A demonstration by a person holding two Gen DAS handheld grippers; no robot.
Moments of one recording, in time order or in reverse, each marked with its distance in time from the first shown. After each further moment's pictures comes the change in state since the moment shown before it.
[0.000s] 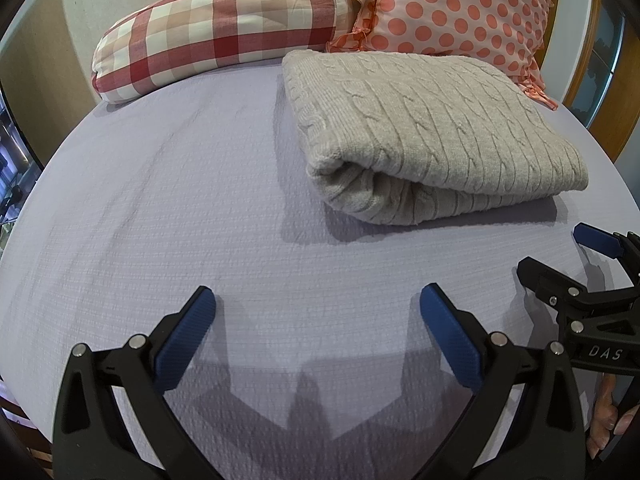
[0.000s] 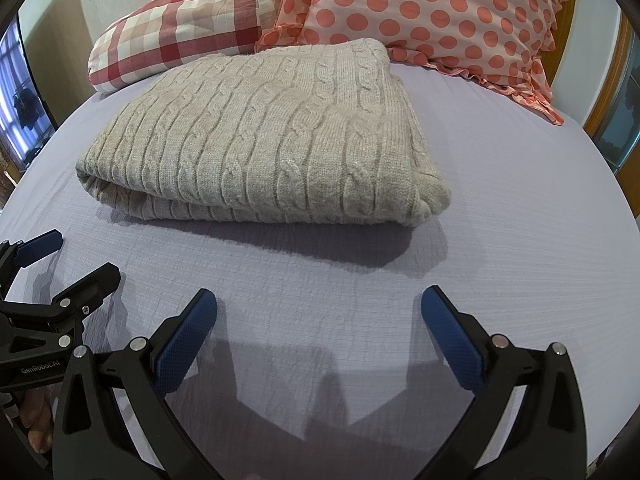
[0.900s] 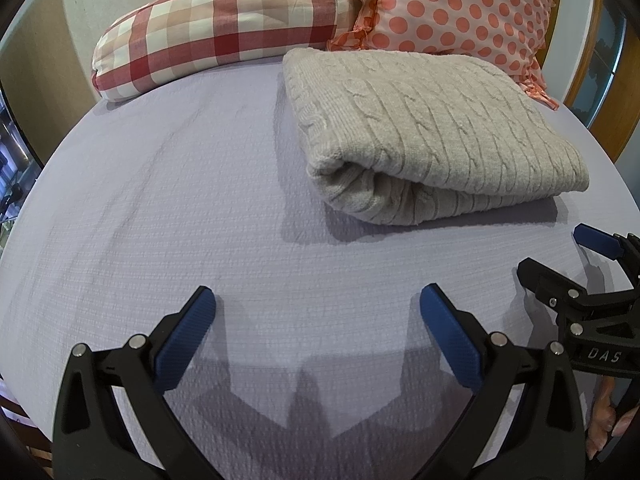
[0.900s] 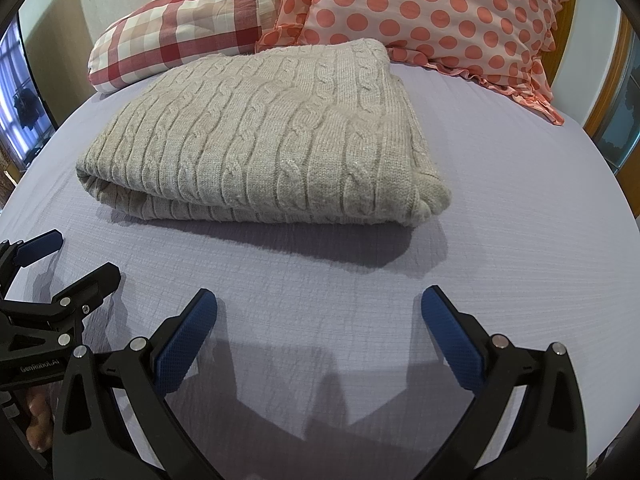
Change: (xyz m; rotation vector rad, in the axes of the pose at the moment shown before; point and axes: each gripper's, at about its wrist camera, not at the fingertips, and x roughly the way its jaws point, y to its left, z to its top) left arm 0.000 0.000 0.002 -0.003 0.013 0.000; right arm 0.000 0.000 0.000 0.000 0.000 0.000
